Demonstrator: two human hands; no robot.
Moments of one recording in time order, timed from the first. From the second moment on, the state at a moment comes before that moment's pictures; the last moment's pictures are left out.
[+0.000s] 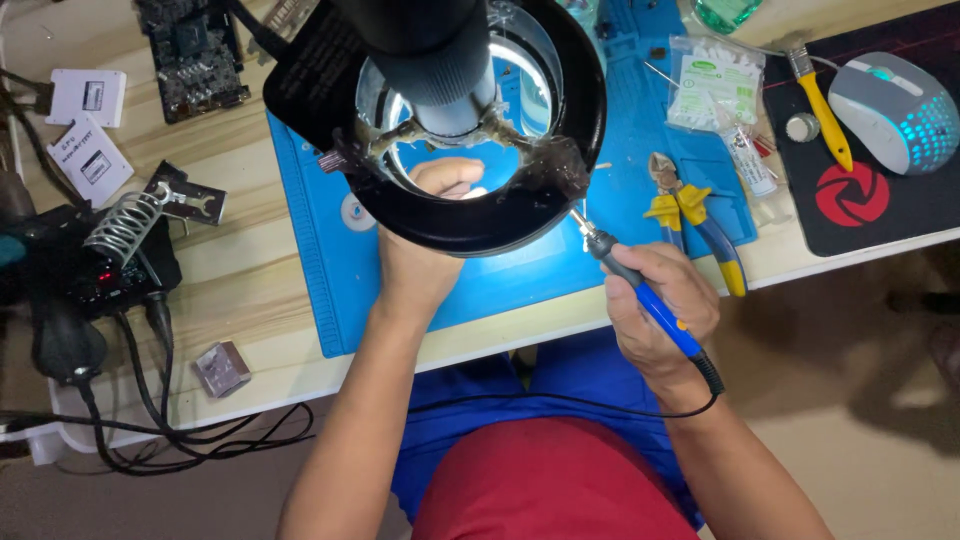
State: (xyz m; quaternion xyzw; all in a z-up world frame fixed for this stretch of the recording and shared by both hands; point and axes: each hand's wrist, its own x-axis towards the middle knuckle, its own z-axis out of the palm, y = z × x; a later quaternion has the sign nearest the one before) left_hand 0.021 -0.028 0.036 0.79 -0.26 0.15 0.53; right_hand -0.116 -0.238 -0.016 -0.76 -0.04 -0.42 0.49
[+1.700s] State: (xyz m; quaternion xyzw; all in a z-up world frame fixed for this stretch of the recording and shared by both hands) left_hand -0.236 0.135 0.046 0.79 -0.02 -0.01 0.61; right_hand -0.232 -0.144 0.000 -0.85 -0.28 -0.26 0.38
